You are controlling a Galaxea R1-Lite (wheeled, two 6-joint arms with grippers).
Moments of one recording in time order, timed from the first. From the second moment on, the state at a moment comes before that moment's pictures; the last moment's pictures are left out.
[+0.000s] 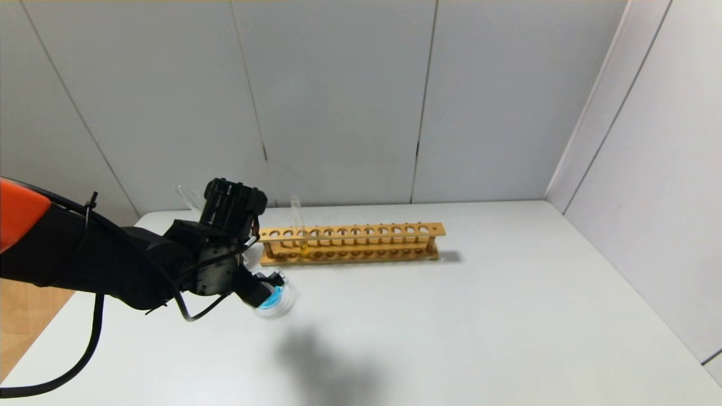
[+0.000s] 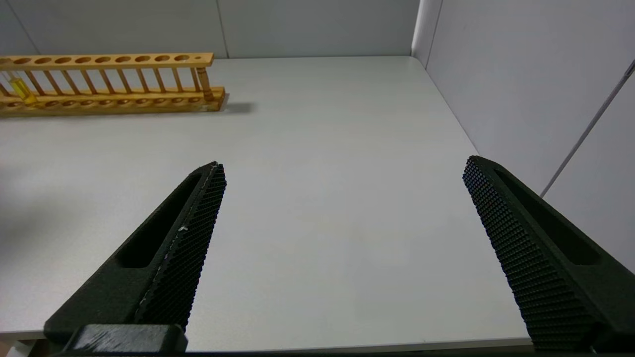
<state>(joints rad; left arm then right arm) -0.44 1.85 -0.92 -0.29 0.71 2.15 0.00 0.00 0.00 -0.01 -0.01 0.01</state>
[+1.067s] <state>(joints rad) -0.54 1.68 -0.68 -0.45 0.51 1.12 0.00 0.00 0.00 -0.01 -0.01 0.01</state>
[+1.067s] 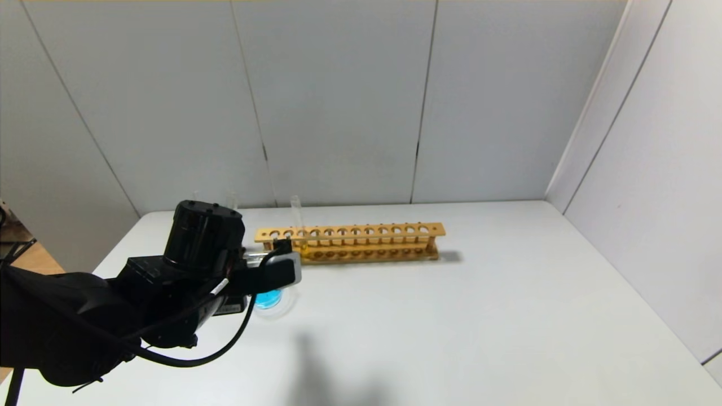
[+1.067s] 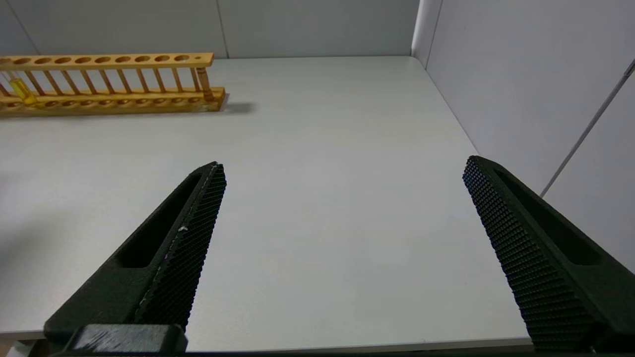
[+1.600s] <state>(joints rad) -0.56 1.58 -0.74 -0.44 0.48 0.52 0.00 0.00 0.00 -0.01 -0.01 0.01</state>
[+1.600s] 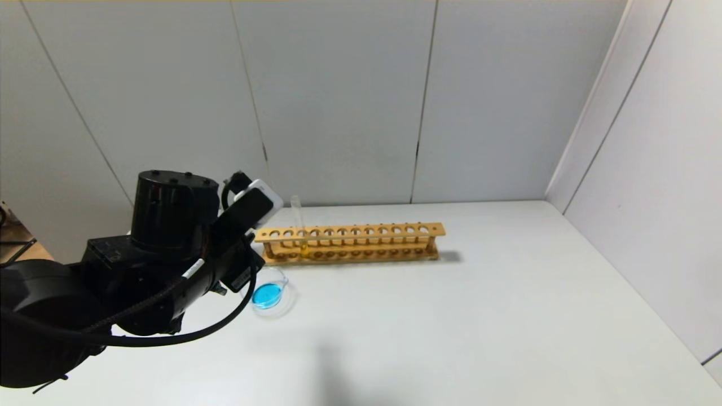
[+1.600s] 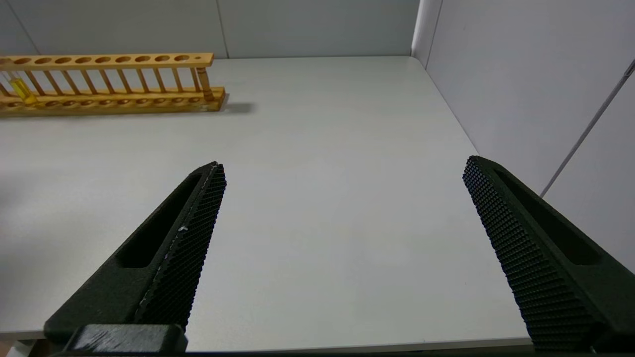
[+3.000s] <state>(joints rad) -0.13 1.76 -1.05 -0.50 0.19 0.06 0.00 0.00 0.00 -0.01 -0.01 0.01</state>
